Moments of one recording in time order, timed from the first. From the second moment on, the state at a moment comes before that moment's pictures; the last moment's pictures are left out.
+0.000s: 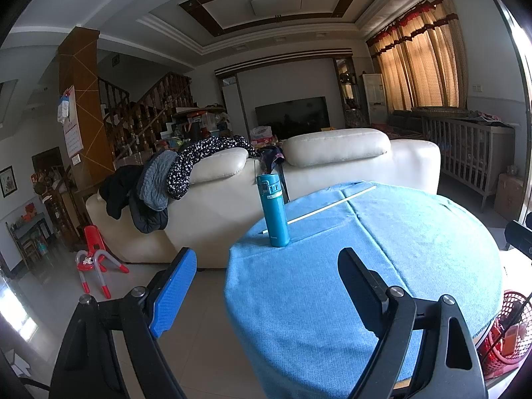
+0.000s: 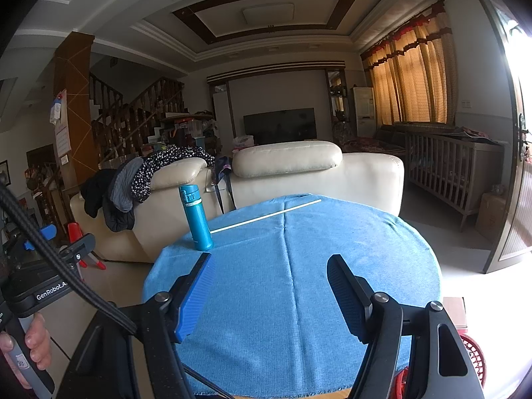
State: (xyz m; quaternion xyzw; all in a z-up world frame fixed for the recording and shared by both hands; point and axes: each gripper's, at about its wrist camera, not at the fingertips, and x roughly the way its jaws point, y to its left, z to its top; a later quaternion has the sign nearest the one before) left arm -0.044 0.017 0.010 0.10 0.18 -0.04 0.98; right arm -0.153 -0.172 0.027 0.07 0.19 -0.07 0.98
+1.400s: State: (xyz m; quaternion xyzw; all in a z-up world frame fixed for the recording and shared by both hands) left arm -0.045 0.021 0.002 0.09 0.18 -0.05 0.98; right arm -0.147 -0.168 0.023 0.06 0.19 -0.07 0.98
